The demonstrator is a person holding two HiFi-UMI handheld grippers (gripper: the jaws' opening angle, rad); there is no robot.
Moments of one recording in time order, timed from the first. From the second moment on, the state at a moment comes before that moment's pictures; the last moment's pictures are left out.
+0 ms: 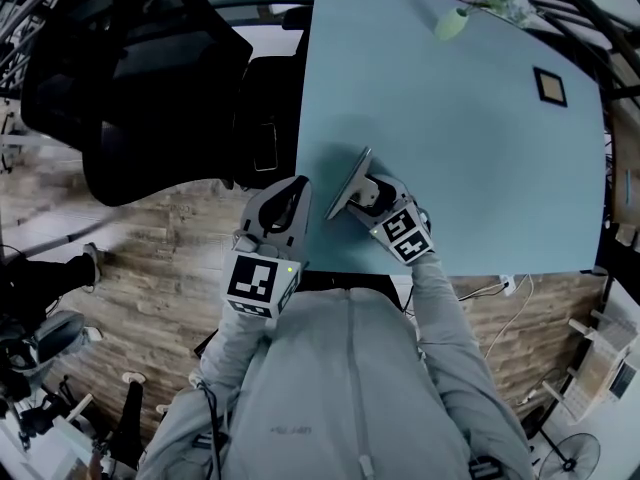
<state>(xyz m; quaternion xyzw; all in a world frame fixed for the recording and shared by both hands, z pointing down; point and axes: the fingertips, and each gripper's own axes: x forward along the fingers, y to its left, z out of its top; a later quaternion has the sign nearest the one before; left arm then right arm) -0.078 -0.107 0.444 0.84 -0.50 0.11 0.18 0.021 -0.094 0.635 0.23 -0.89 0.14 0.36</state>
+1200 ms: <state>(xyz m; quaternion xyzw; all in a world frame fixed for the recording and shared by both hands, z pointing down) -0.094 -0.099 0.387 0.84 -0.53 0.07 0.11 0.045 -0.110 0.511 0.33 -0.90 0.06 0.26</state>
